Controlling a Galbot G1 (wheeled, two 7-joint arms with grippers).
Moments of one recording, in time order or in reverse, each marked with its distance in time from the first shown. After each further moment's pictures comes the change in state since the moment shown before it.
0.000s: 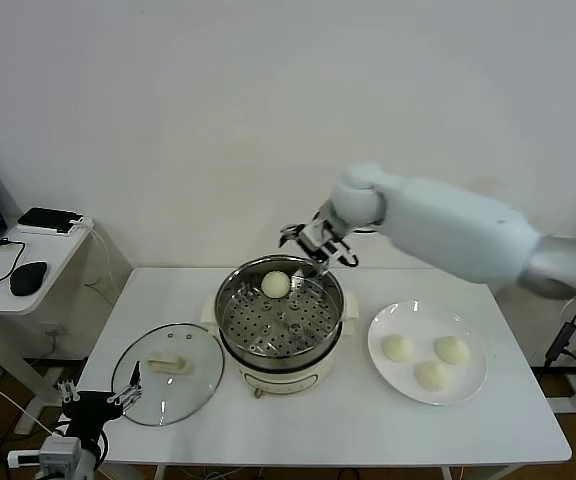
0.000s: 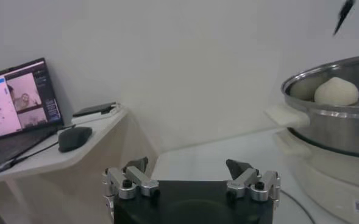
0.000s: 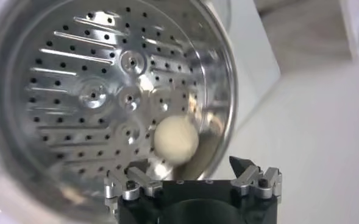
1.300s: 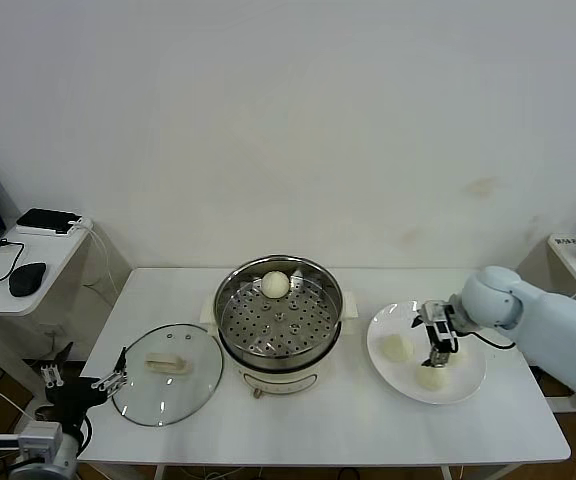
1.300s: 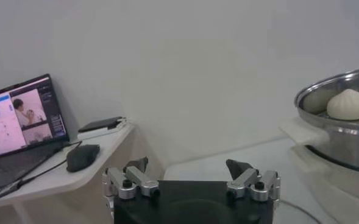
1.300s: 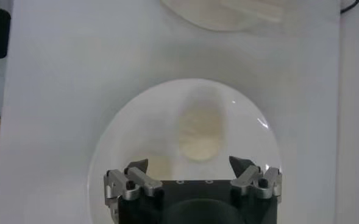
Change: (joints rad) left arm -0.020 0.064 -0.066 0.001 -0.053 0.023 0.001; right arm -0.579 -0.287 0.328 0.028 -0.178 -0.211 -0.017
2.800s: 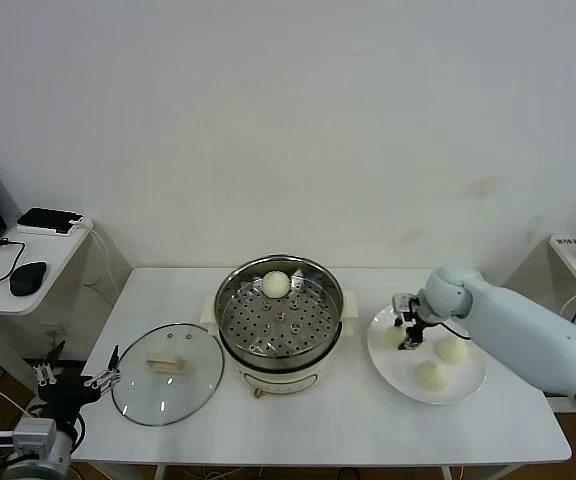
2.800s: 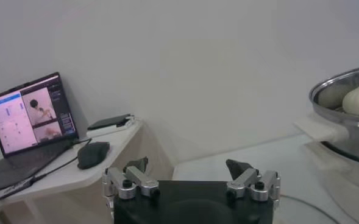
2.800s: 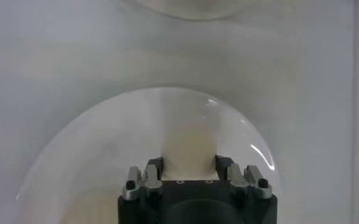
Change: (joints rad) left arm -0.020 0.006 -0.008 0.012 -0.002 0.007 0.002; right arm 0.069 0.125 -0.004 -0.157 -0.006 -0.025 -0.013
